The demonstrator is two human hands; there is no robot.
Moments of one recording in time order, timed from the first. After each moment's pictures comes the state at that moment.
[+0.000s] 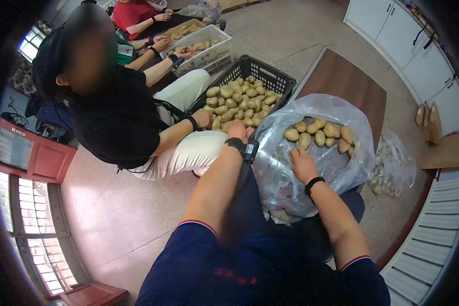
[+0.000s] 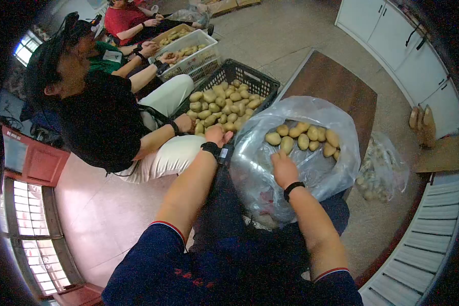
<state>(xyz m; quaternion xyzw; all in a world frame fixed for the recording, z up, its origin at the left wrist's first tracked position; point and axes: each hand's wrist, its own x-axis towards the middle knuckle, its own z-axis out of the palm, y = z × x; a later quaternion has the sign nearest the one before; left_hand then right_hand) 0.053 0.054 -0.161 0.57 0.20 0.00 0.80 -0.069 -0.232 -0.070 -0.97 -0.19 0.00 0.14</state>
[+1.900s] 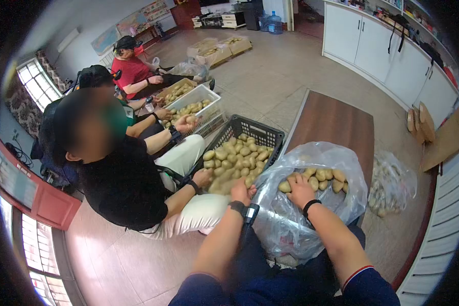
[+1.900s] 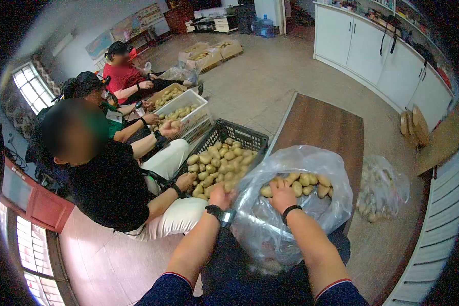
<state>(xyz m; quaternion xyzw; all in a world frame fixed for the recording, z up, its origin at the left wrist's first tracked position) 0.029 0.013 -0.065 0.42 0.30 -0.05 0.86 0.007 -0.237 -0.049 -0.98 -0.14 -0.02 0.14</state>
